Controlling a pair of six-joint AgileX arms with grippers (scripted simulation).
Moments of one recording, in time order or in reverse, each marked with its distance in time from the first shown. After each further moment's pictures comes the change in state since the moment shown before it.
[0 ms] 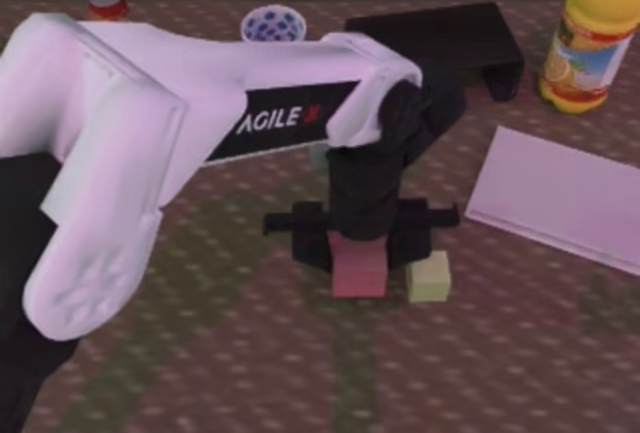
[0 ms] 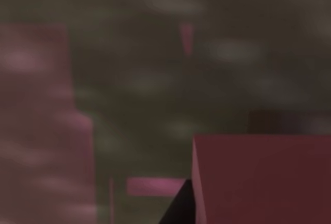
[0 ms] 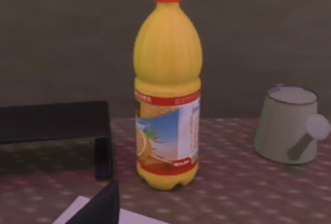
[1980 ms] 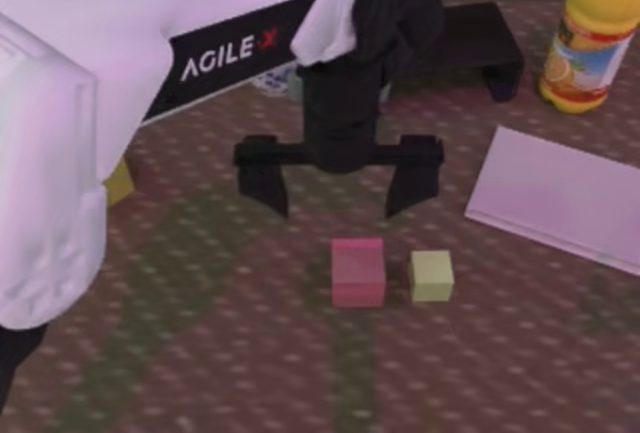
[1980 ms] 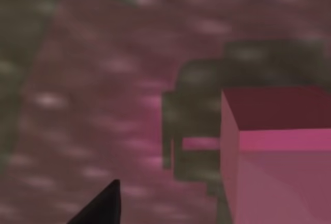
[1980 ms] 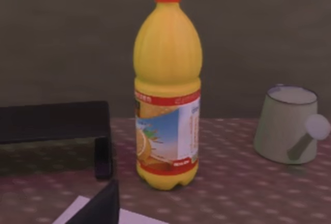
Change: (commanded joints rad) left arm 0.070 -0.061 0.176 -0.234 -0.001 0.104; right arm 0.000 0.000 0.000 0.000 0.000 0.000
